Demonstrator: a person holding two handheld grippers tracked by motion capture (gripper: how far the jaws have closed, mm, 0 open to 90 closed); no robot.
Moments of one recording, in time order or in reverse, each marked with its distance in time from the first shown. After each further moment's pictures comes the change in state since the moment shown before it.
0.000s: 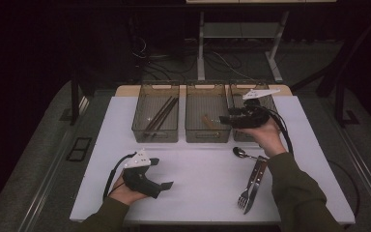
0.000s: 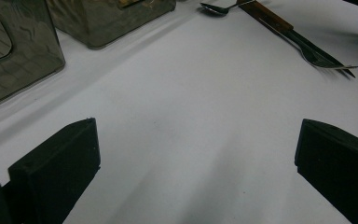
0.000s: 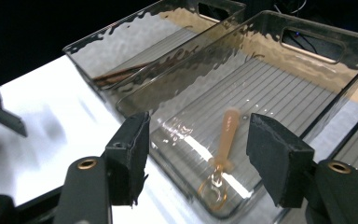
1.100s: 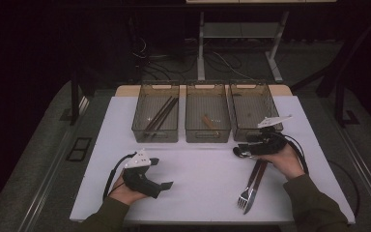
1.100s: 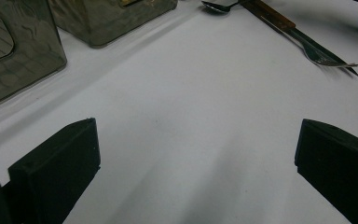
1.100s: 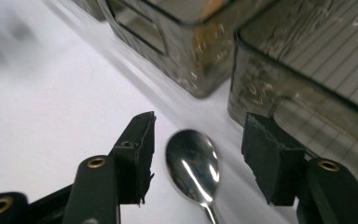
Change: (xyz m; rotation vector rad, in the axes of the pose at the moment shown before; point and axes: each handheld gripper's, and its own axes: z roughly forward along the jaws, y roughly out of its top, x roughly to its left) left arm 0.000 0.000 0.000 0.008 0.007 0.005; right arm -0.018 -0.086 -0.019 0.179 -0.048 0.022
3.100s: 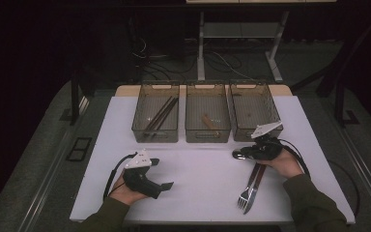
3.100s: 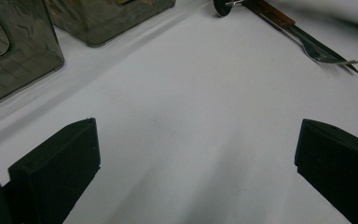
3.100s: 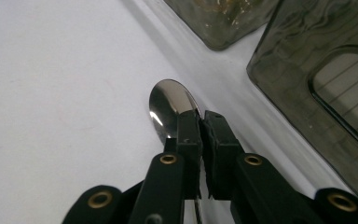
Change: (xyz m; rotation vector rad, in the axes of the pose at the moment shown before) left arm -0.001 0.000 0.001 0.006 -0.002 0.007; right arm 0.001 -0.013 0.014 0.132 0.011 -0.186
